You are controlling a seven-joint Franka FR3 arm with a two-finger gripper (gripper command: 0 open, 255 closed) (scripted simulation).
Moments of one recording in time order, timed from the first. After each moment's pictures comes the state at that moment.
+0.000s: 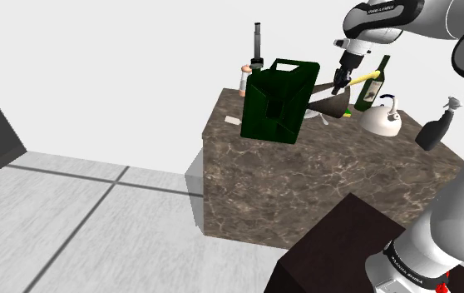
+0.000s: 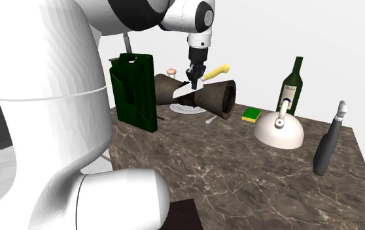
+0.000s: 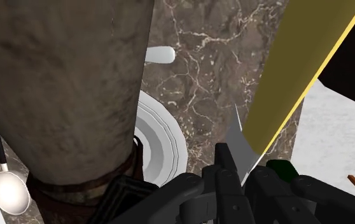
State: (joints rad) arm 0.02 0.12 -0.65 -1.71 0.17 1.85 -1.43
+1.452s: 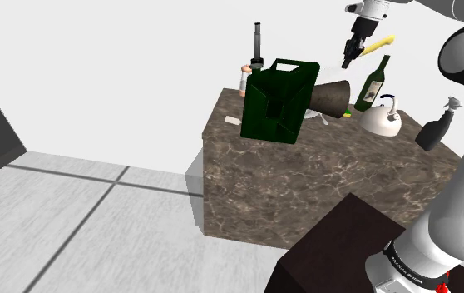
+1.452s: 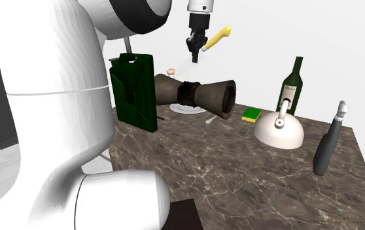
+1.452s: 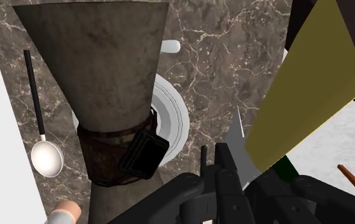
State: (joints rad) arm -0.02 0.18 -0.67 -1.35 0.21 1.54 -1.43
